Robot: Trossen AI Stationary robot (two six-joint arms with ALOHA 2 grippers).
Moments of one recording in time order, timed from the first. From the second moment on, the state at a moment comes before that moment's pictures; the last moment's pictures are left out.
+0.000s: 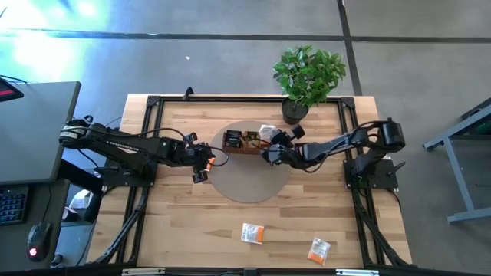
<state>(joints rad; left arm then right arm) -0.12 1.21 0.82 -0.68 -0.40 -0.26 -0.01 1.69 0.80 0.09 0.95 0.40</state>
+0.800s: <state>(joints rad) -0.12 1.21 0.82 -0.68 -0.40 -0.26 -0.03 1.67 0.80 0.16 0.92 0.12</state>
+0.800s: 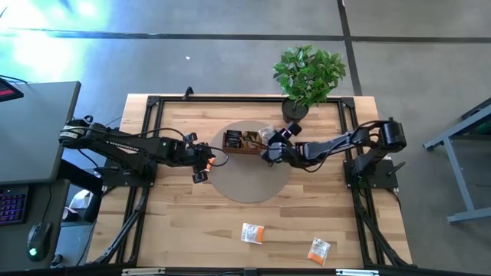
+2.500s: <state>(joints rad) -0.12 1.21 0.82 -0.67 -0.41 -0.27 0.05 1.28 0.80 -0.06 0.05 0.24</state>
